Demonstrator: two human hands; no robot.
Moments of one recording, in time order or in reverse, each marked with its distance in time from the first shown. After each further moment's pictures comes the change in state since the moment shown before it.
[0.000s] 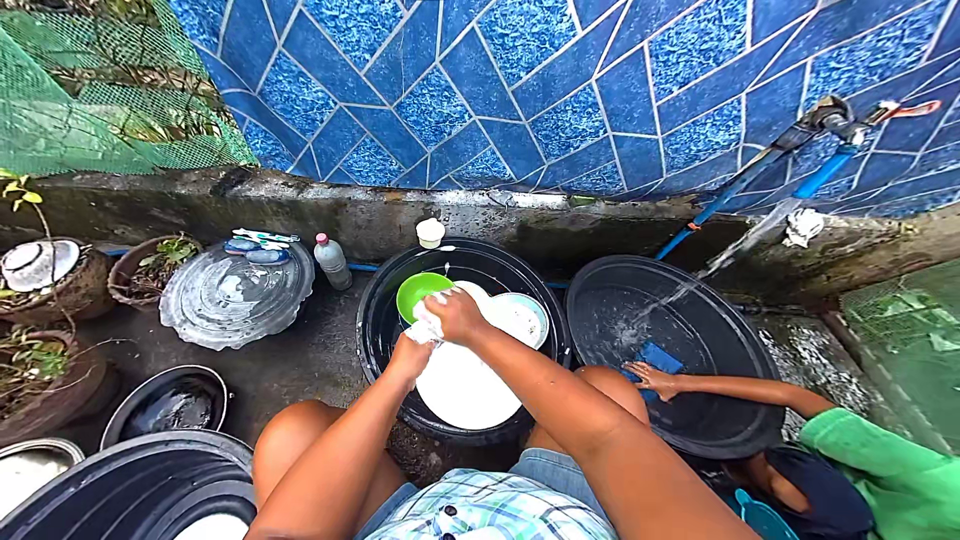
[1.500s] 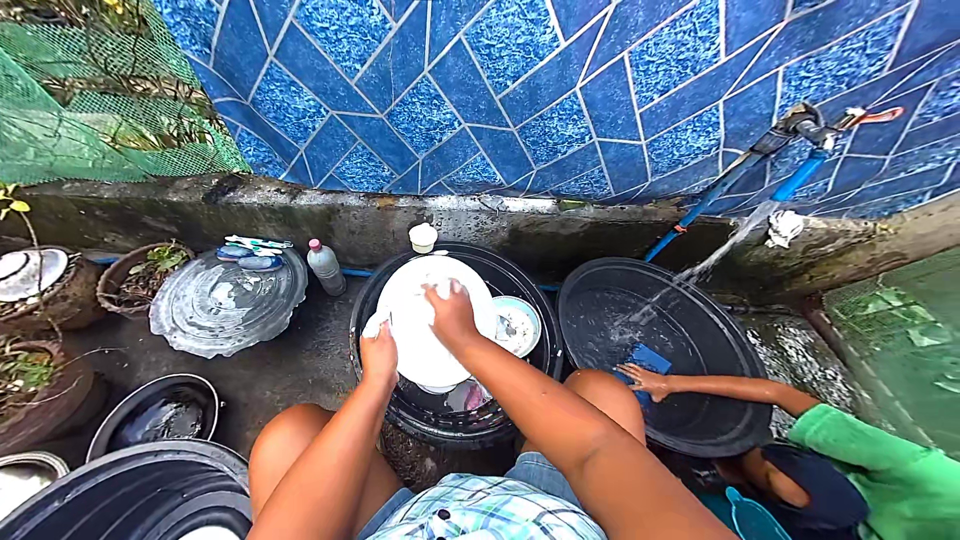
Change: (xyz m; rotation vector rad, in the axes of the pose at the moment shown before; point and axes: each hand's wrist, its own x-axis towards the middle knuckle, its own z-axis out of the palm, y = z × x) left_hand 0.000 0.017 -0.006 -0.249 0.481 0.162; right_hand -0.003 -0.030 -0.012 0.115 0.183 0.301
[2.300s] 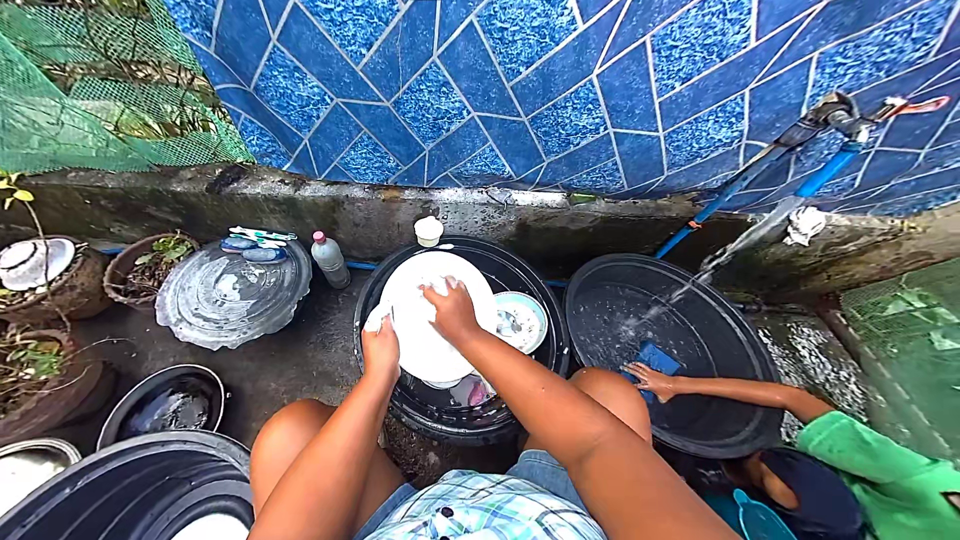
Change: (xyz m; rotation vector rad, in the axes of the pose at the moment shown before) left_hand 0.007 -0.003 -0.003 0.032 0.013 -0.002; right_hand 0.007 0.002 0.008 0.015 0.032 -0.132
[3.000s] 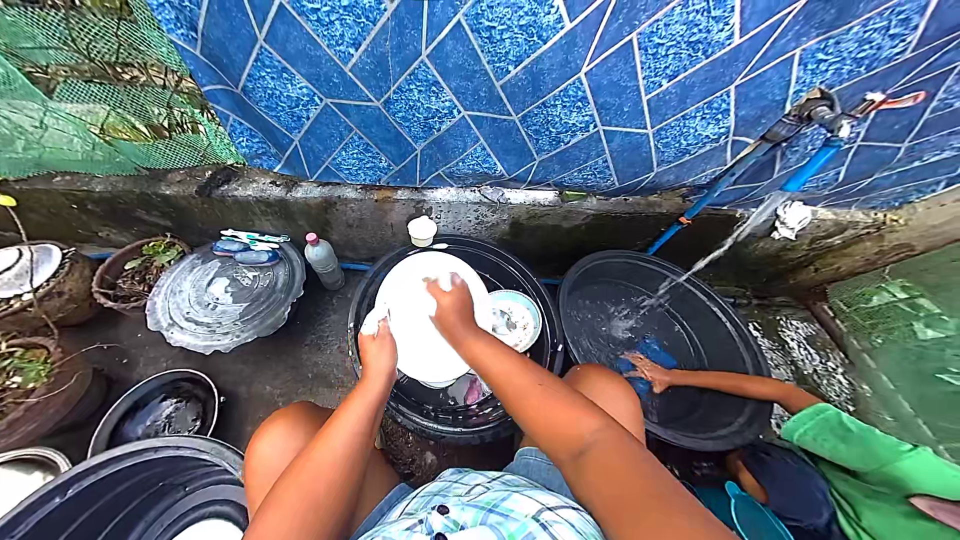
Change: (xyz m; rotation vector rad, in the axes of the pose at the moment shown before) left_hand -0.005 -0.001 0.003 0.048 -0.007 0.045; right_hand -0.004 0.010 0.003 -0.016 -0.011 0.132
